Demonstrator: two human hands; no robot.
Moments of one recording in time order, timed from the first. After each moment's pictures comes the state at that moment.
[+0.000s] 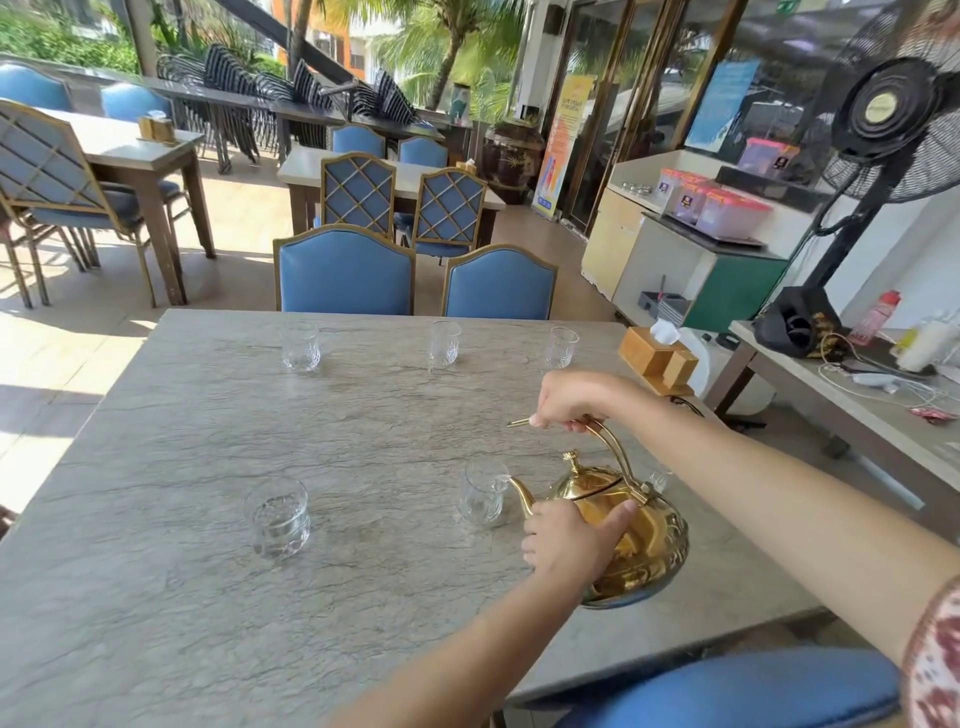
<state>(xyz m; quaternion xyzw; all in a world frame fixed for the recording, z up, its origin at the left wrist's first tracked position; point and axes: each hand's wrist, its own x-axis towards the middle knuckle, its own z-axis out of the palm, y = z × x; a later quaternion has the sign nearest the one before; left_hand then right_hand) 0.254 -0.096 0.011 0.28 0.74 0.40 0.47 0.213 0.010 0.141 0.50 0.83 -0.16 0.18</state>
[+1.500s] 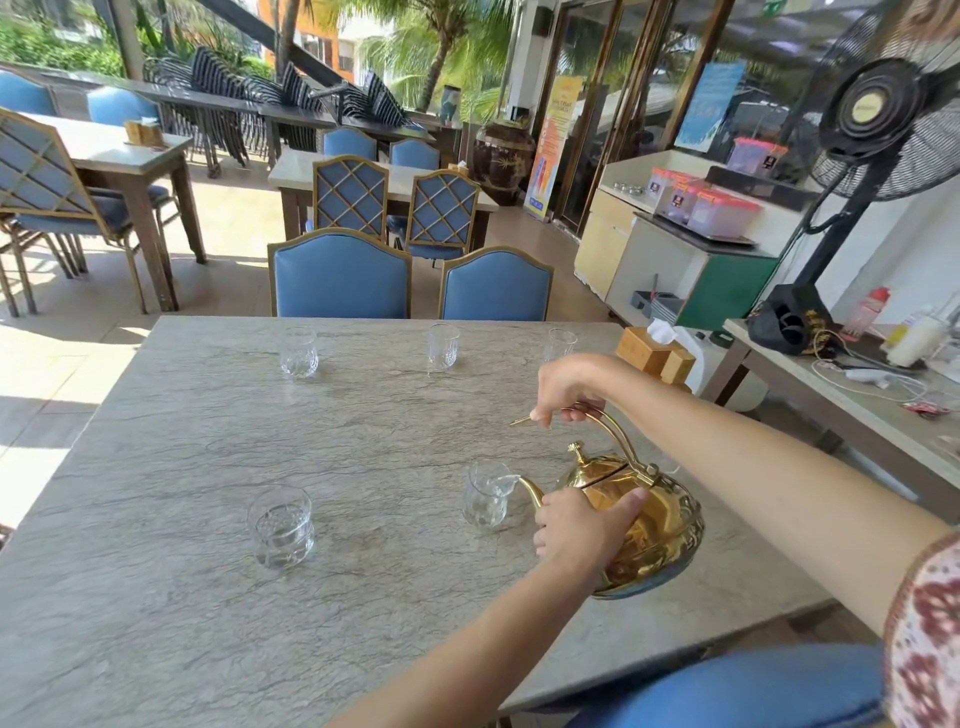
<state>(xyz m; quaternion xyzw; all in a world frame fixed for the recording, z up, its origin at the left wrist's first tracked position) 0.244 -0.100 0.038 0.27 0.72 0.41 0.48 0.194 0.018 0.152 0.52 0.80 -0.17 0.22</state>
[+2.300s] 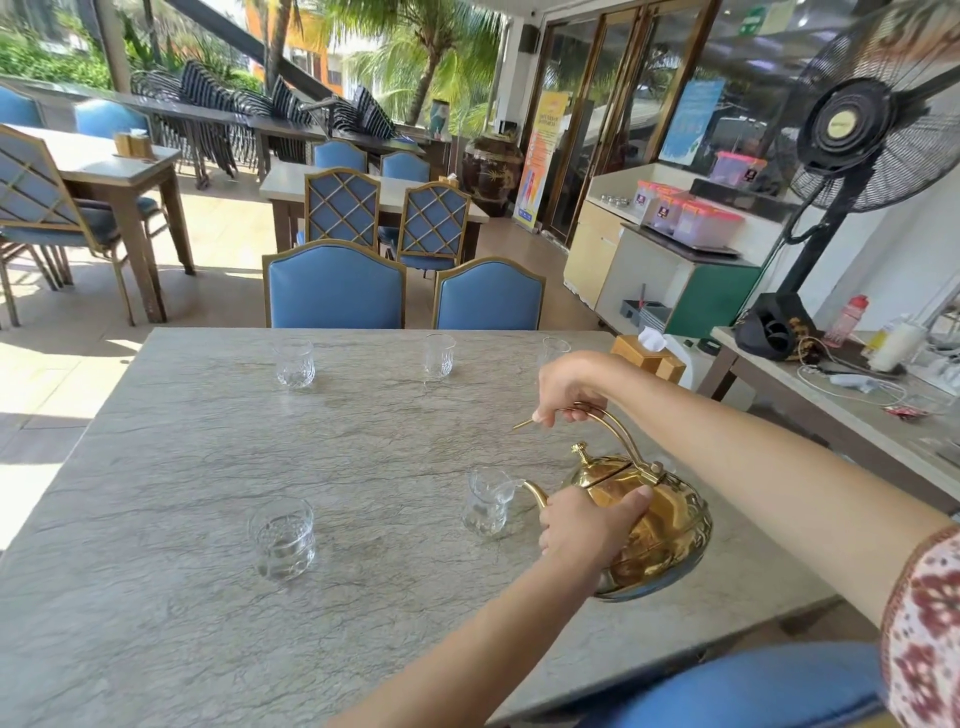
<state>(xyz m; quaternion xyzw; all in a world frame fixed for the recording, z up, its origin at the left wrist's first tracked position) 0.238 -0.111 0.054 0.29 0.69 0.43 0.51 0.193 0.013 0.164 0.55 0.79 -0.17 0.23</state>
